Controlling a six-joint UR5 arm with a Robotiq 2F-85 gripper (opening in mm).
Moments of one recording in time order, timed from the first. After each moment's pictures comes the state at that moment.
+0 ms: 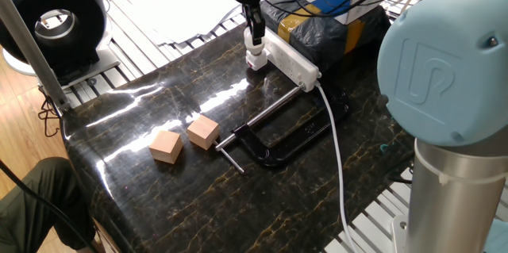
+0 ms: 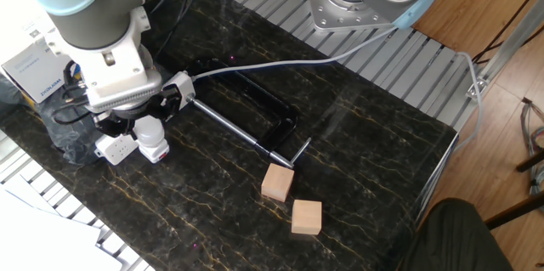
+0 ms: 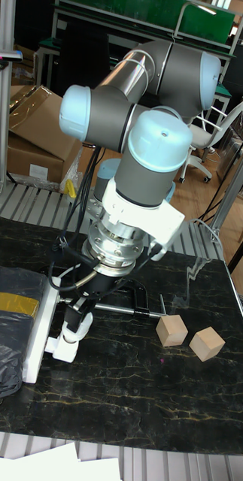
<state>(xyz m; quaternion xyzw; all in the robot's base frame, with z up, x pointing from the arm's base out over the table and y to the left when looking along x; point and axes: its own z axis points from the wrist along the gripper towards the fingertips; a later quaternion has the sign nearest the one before) 0.638 -0.046 0.111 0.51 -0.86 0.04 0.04</state>
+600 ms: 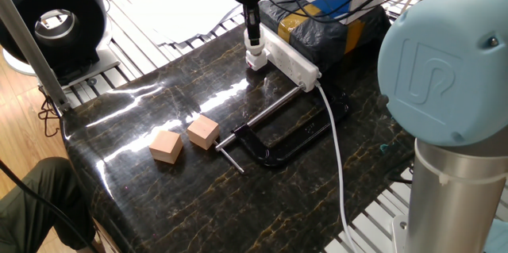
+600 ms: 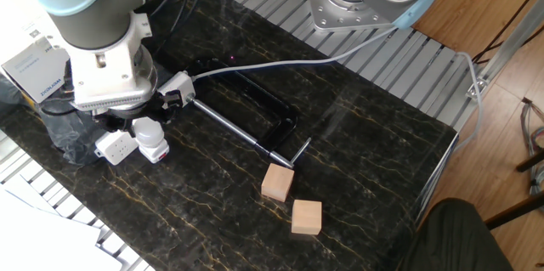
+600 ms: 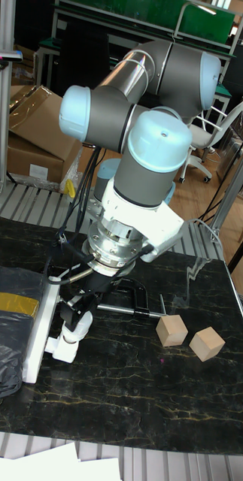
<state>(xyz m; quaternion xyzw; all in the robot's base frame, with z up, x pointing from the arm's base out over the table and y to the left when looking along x) 0.637 -0.048 0.111 0.42 -0.90 0.05 0.04</state>
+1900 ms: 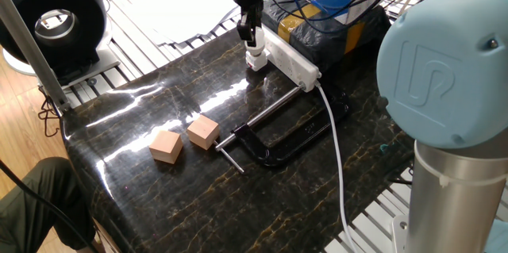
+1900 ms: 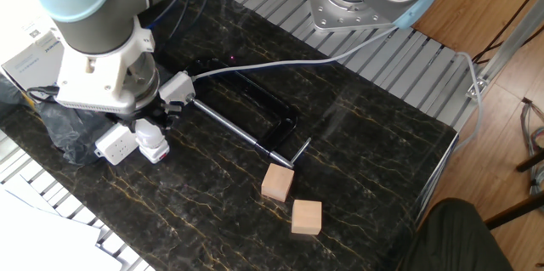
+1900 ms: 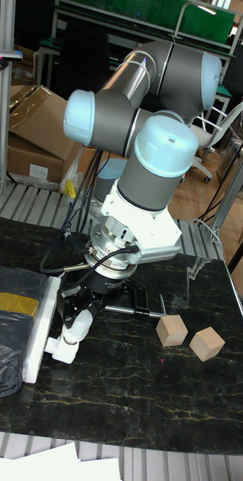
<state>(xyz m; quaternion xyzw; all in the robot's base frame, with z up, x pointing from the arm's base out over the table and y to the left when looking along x) 0.638 -0.045 0.106 0.28 -0.96 0.06 0.03</state>
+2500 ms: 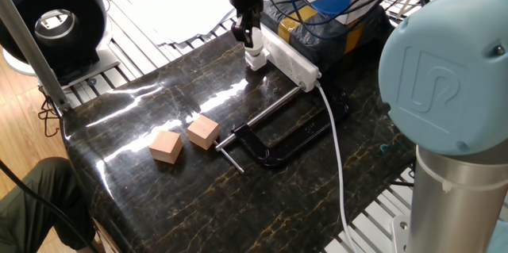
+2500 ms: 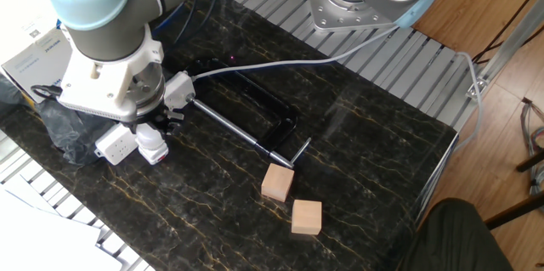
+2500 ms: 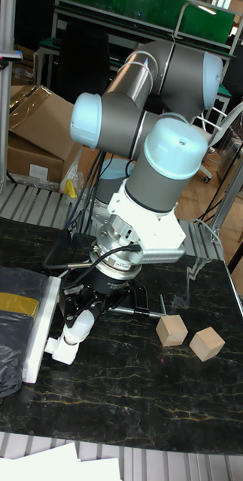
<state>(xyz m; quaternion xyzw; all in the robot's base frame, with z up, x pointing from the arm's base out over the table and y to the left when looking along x) 0.637 -0.042 0.108 0.24 -0.97 0.07 0.03</state>
